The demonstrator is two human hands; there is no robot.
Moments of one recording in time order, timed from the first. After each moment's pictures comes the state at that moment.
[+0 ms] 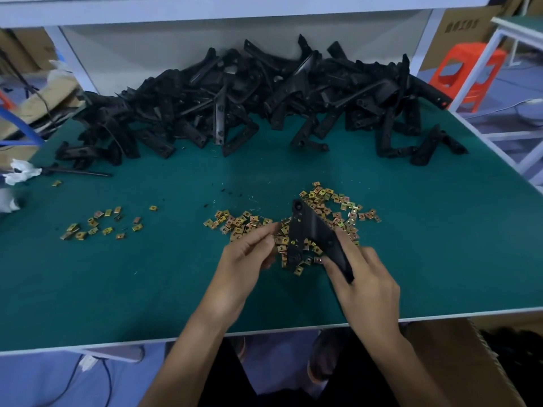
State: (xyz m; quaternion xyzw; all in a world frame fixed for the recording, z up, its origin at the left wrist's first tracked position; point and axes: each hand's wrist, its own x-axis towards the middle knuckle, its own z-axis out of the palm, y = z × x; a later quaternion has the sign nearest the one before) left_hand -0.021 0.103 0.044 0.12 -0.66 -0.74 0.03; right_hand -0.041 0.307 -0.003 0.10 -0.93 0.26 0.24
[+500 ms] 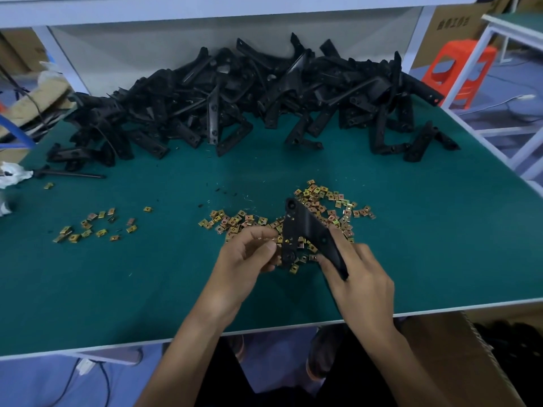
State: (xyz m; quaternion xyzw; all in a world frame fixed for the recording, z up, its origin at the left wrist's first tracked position) left_hand -0.017 0.105 0.047 0.10 -0.66 -0.74 0.02; right_hand -0.040 0.307 0.000 0.11 -0.93 0.25 0.25
